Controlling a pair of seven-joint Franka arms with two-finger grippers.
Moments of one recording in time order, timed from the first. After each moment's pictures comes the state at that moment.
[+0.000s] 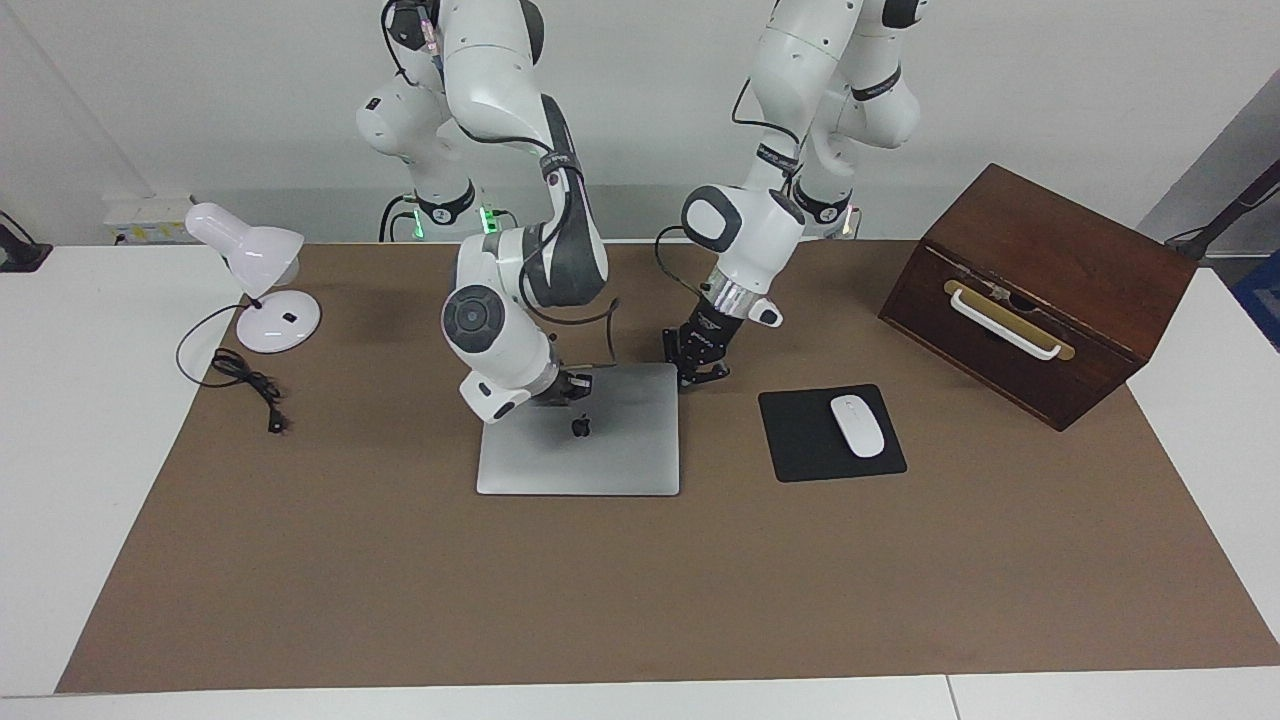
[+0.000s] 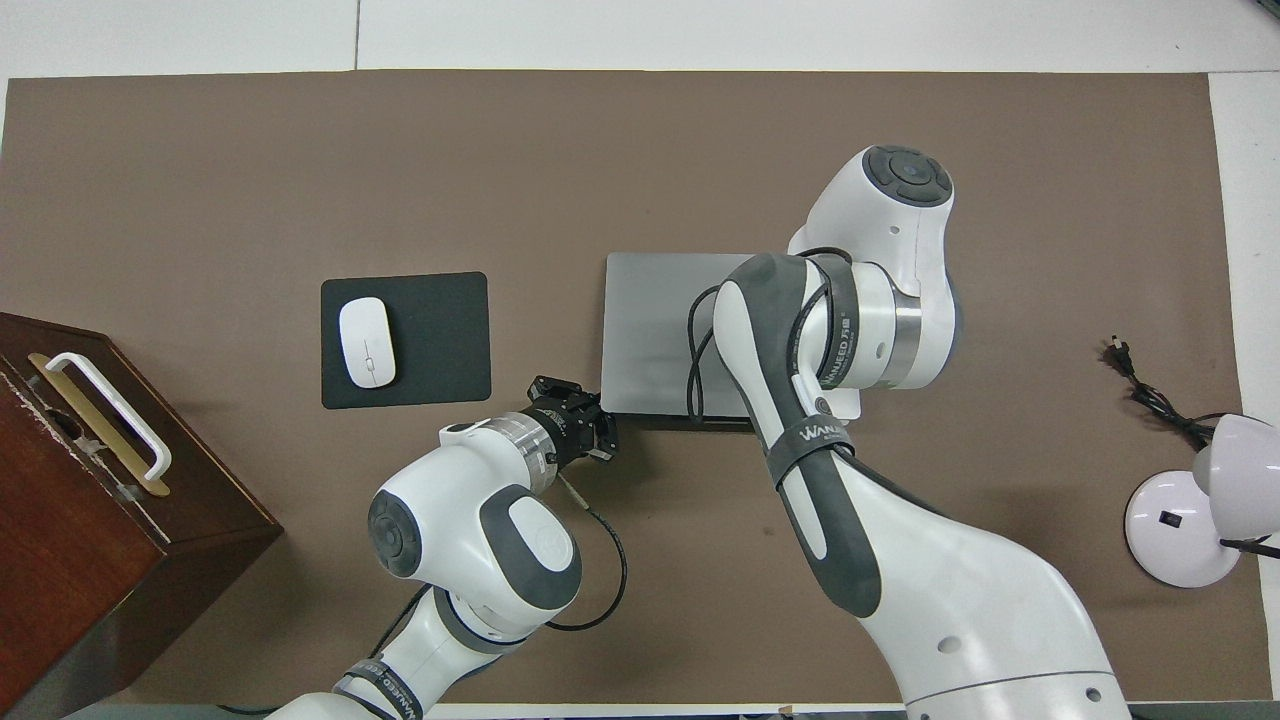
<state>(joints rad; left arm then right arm) -0.71 0.23 -0.09 -2.27 -1.43 3.07 -1.74 1.02 0.58 -0.82 -1.68 0.68 1.77 0.11</state>
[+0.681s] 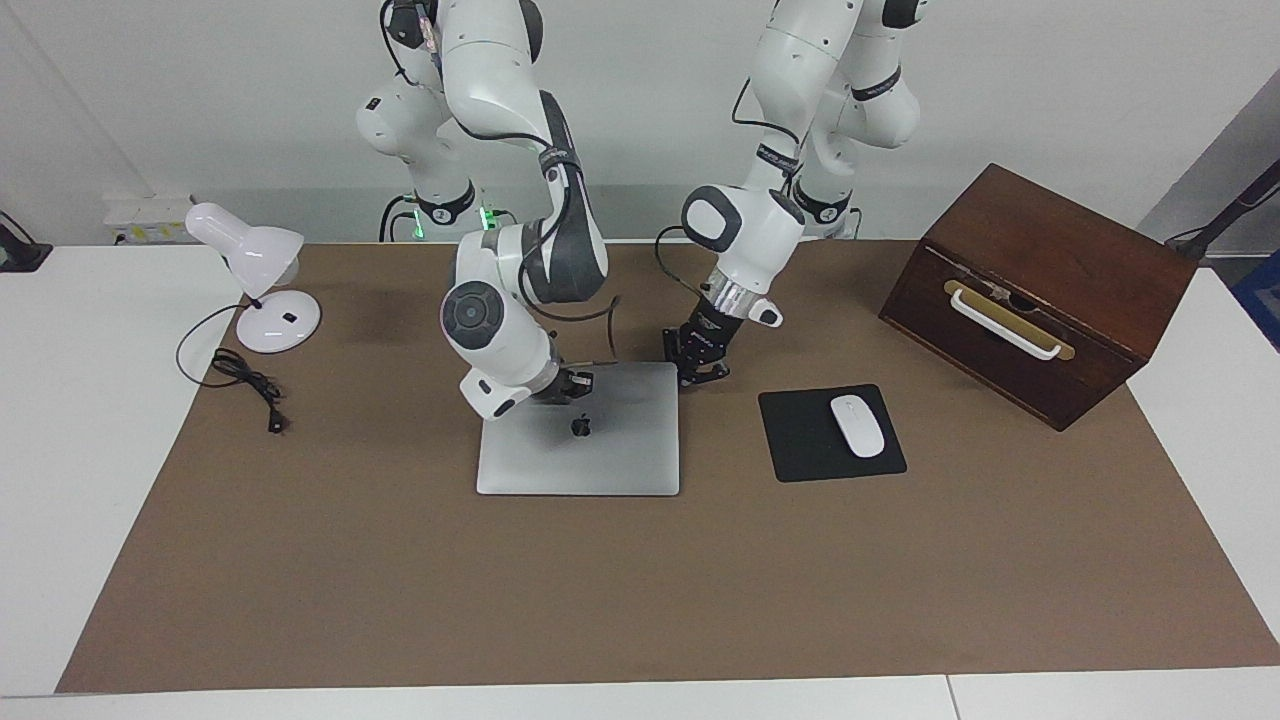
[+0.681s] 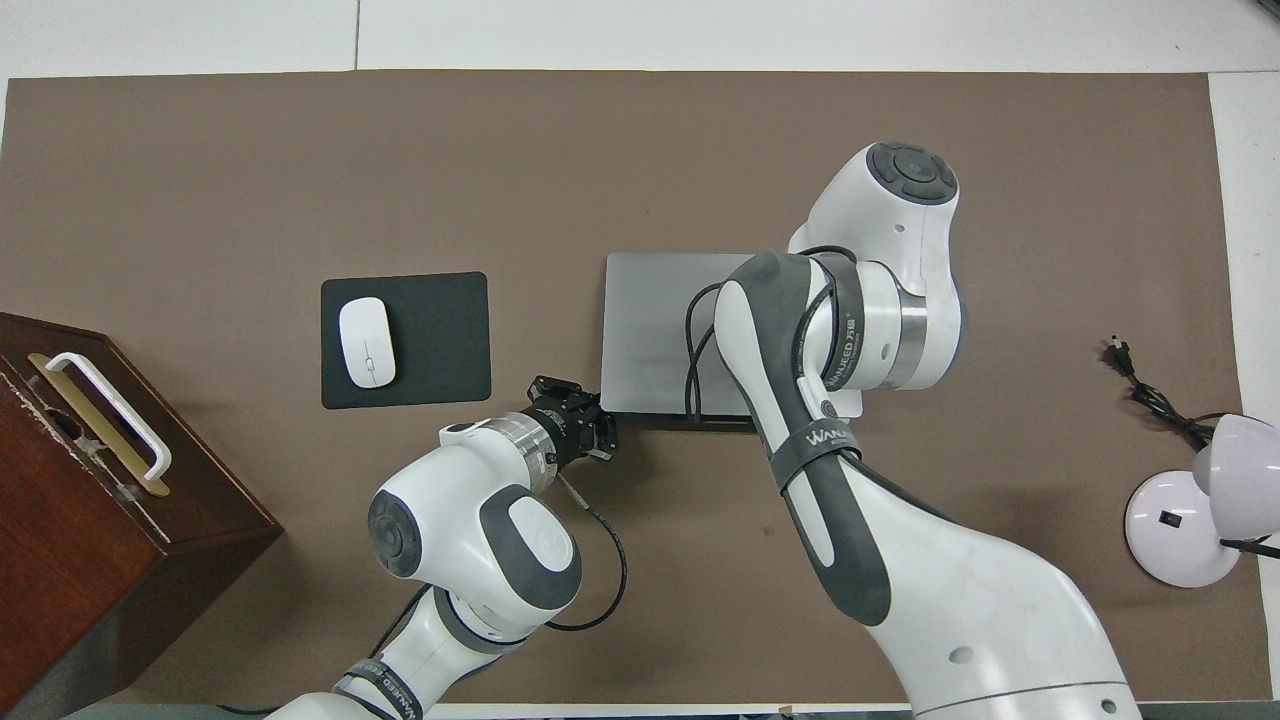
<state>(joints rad) -0.71 0.23 -0.09 -2.27 -1.43 3.07 -1.74 1.02 0.56 -0.82 -1.68 0.68 1.76 0.13</state>
